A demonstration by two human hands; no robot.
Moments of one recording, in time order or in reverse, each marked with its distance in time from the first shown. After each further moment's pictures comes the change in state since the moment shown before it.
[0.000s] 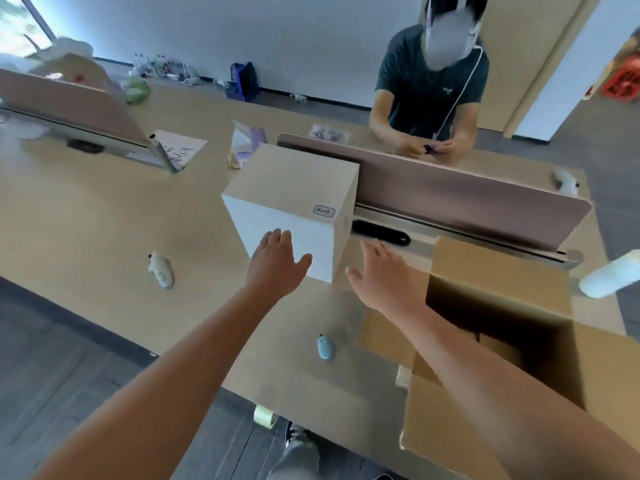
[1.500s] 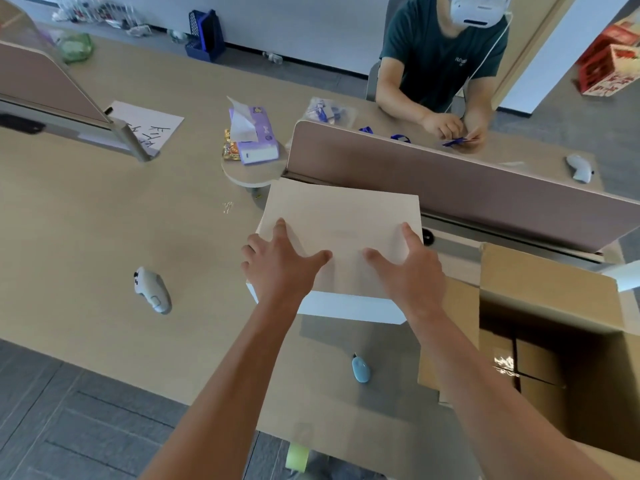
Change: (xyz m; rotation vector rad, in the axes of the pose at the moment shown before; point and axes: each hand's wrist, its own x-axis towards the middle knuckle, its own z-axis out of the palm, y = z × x) left_hand 0.078 -0.057 -0.034 -0.195 0.015 -0.323; right_hand 0.062 -0.098 -0.007 0.406 0.235 0.512
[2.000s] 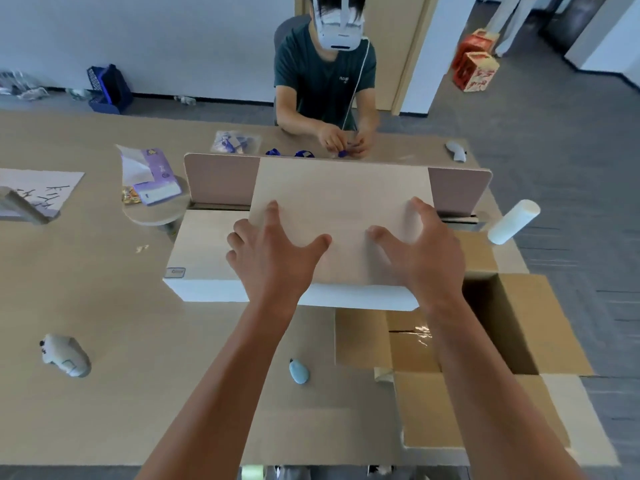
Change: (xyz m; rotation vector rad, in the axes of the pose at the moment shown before) left_hand -0.118 0.137 0.007 -0.067 0.055 0.325; right_hand -0.027 0.086 -0.172 0.100 0.311 0.032
